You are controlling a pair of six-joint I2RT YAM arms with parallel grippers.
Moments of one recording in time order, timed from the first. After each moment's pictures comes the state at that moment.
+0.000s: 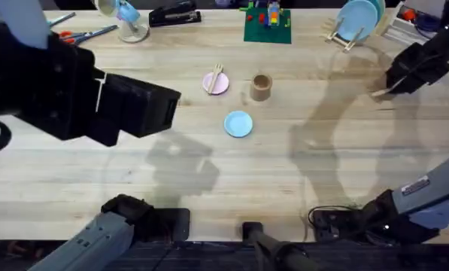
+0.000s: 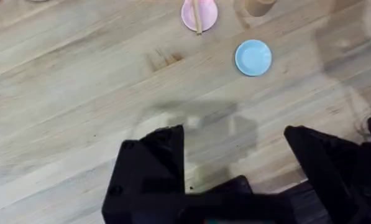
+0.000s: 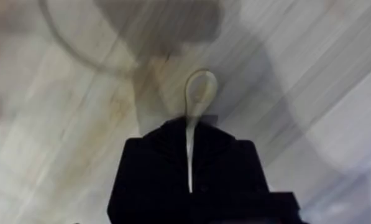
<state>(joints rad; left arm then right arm) -0.33 0.98 1.62 -1.58 0.05 0.06 -0.43 2.05 1.56 -0.94 0.12 0.55</state>
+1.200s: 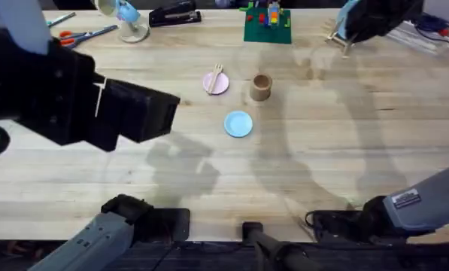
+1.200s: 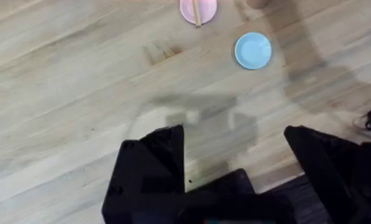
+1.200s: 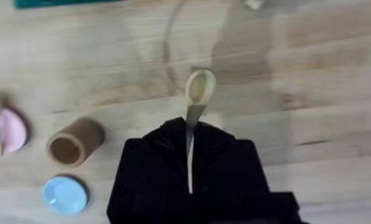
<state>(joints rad) -0.33 0.98 1.62 -1.60 0.05 0.06 0.00 1.82 1.77 -1.18 0.02 0.19</state>
